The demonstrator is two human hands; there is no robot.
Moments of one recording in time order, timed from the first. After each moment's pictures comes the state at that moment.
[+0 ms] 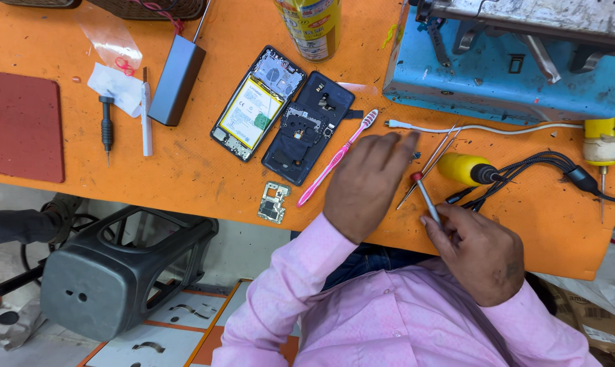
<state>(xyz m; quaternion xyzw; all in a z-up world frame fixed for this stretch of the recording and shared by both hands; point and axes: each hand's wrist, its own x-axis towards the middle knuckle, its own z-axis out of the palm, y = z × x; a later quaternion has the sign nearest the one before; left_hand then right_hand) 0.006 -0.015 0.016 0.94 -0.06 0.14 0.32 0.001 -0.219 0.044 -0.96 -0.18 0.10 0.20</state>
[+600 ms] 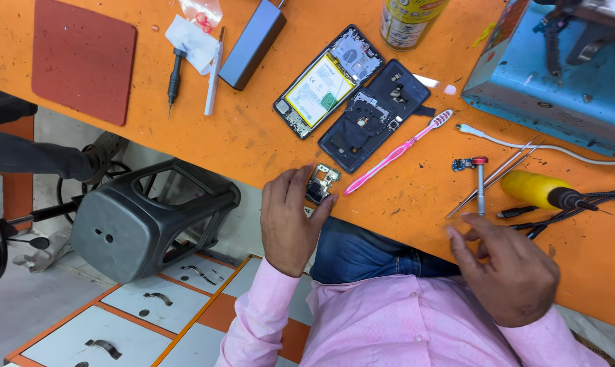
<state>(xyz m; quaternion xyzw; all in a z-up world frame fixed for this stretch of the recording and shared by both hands) -0.105 0.067 0.037 0.93 0.26 0.12 0.25 -0.008 -0.200 0.040 -0.93 -0.28 0.04 0.24</state>
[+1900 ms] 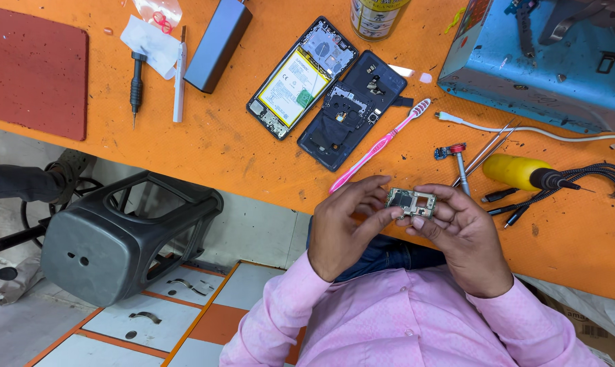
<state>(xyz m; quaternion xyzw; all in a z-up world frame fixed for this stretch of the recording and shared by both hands) -0.078 0.015 0.019 0.73 0.20 0.02 0.65 -0.007 -0.182 0.006 -0.63 0.05 0.40 0.66</state>
